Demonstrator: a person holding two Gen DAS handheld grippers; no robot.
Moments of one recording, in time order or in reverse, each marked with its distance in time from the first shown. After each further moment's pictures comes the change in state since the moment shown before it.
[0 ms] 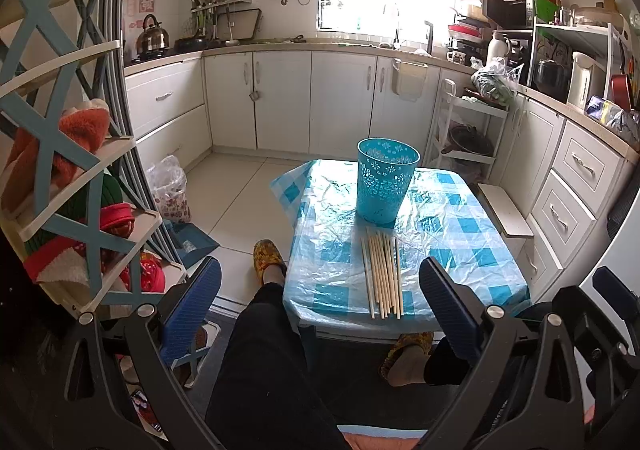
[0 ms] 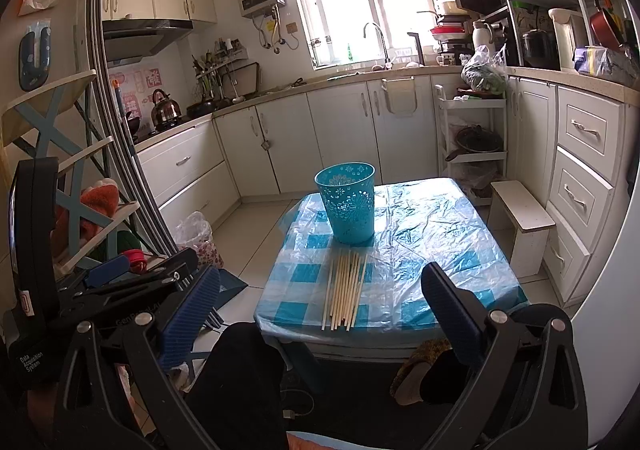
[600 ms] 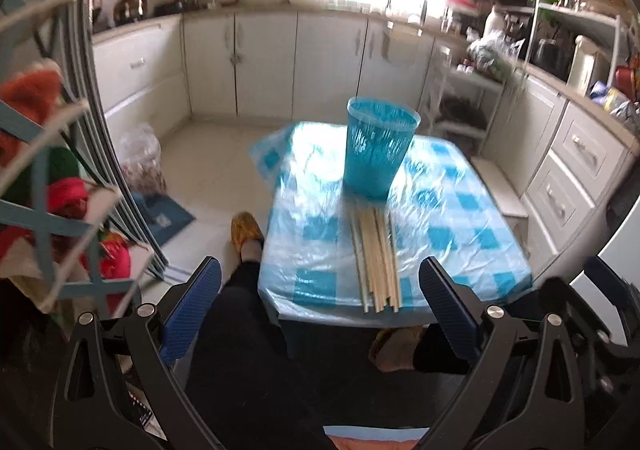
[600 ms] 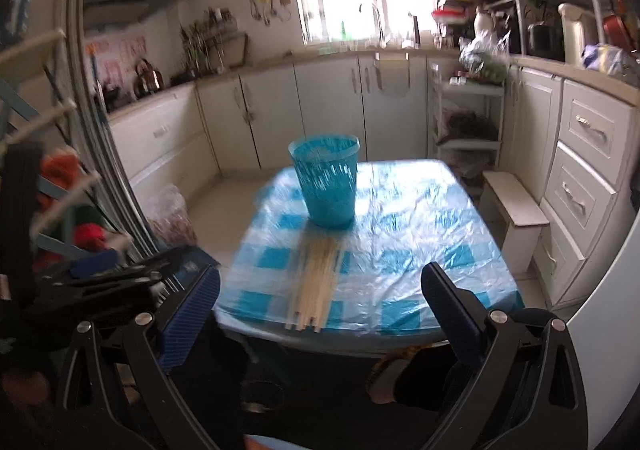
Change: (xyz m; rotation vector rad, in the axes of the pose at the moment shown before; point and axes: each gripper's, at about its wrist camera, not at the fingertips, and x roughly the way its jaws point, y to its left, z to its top) left arm 0.093 -0.001 -0.008 0.003 0.138 -0.053; right arm 0.081 -0.020 -0.009 -0.058 0.106 -0.069
